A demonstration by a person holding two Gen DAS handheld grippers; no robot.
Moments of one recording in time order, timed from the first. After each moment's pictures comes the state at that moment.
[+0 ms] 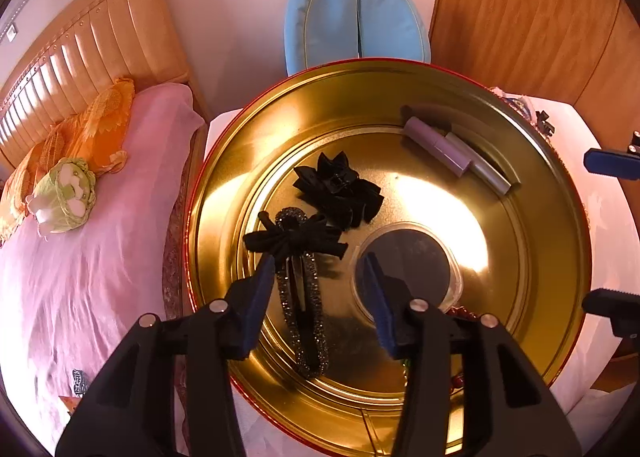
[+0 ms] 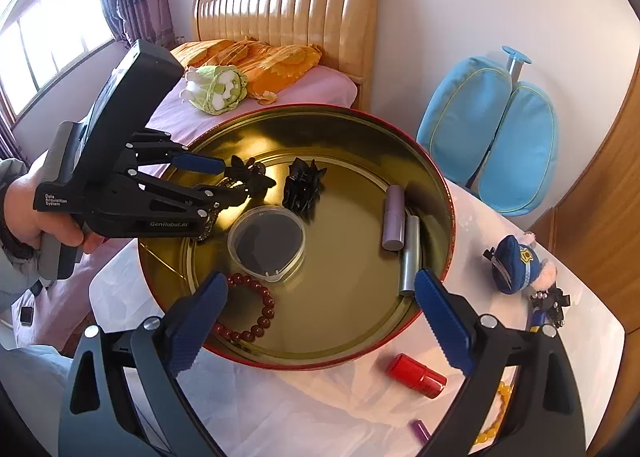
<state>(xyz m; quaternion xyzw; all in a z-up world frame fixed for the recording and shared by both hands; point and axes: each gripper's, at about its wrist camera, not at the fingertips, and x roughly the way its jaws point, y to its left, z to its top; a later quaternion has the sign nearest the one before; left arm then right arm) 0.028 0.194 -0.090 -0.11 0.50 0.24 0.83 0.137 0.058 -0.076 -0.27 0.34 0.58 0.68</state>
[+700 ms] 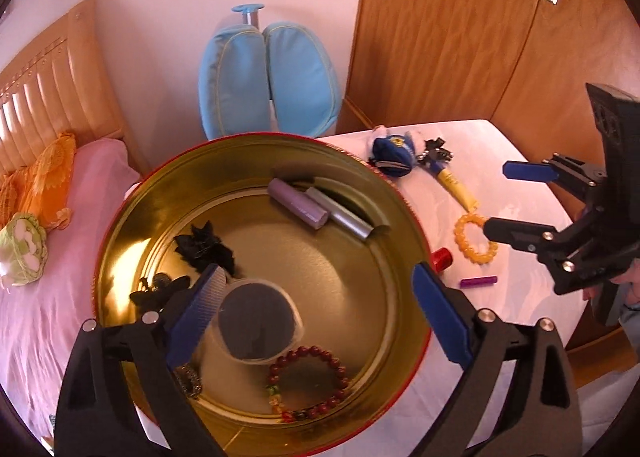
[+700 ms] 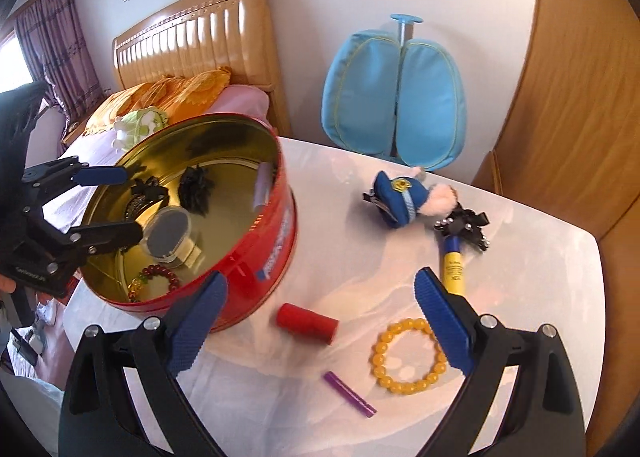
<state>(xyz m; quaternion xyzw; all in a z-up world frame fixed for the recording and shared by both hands) 0.070 0.116 -0.042 -0.10 0.43 0.12 0.89 0.217 -0.029 -0.080 -0.19 0.39 0.47 0.77</state>
